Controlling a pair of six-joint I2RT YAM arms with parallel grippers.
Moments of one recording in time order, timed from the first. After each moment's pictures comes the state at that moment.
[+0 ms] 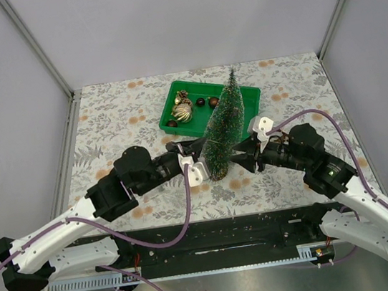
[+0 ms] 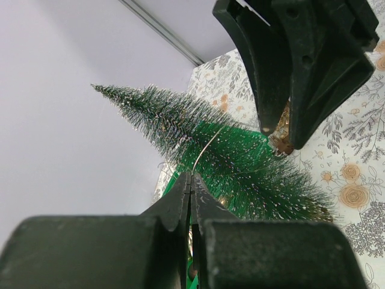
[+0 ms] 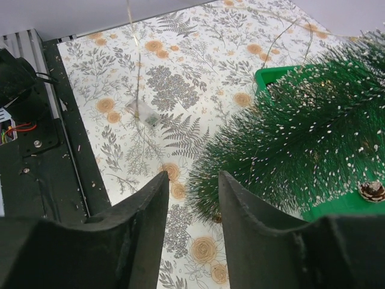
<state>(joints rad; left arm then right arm) -1.10 0.95 1.02 -0.13 0.03 0.78 0.68 0.71 0.77 -0.20 -0.40 -0.09</state>
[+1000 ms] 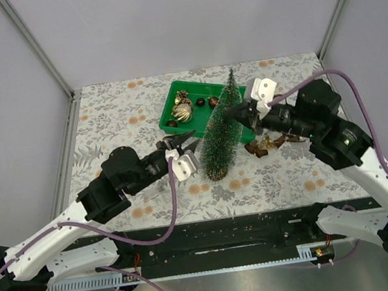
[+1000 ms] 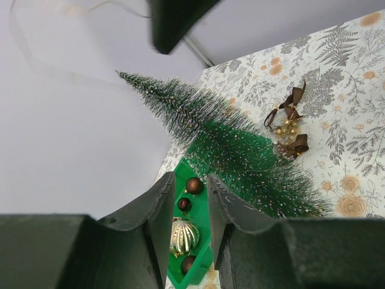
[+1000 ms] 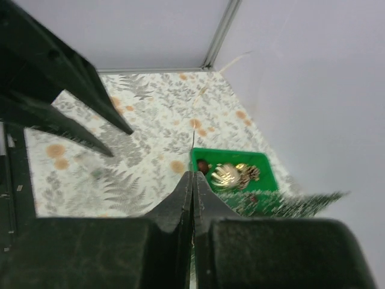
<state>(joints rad) -1.05 0.90 1.02 -0.13 0.02 0.69 0.68 0.92 1.27 -0.38 -0.40 -0.31</state>
